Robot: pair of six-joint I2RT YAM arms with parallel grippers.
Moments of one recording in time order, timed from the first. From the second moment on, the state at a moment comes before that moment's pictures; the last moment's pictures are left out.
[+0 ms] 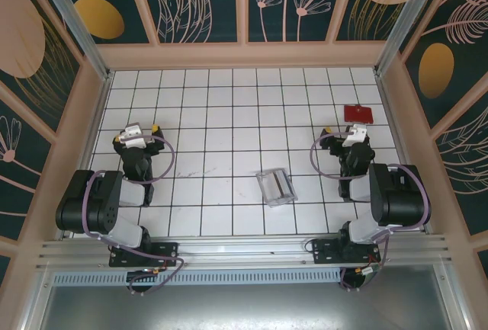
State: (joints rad) left arm -0.04 1.53 0.22 1.22 -0.29 -0.08; right arm -0.04 1.53 0.23 1.12 -0.03 0.12
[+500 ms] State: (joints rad) left arm -0.04 1.53 0.22 1.22 -0.29 -0.08; right arm -0.04 1.53 0.23 1.12 -0.03 0.12
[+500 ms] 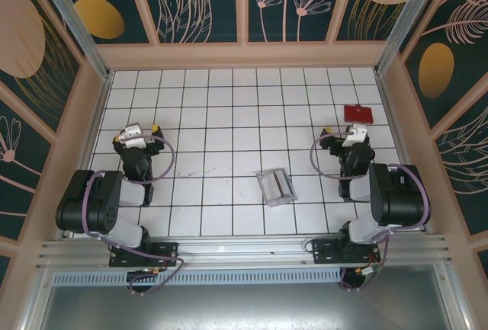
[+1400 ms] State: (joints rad) left arm -0.04 1.20 0.31 0.87 -0.45 -0.18; right arm -0.05 1.07 0.59 0.36 0.25 0.29
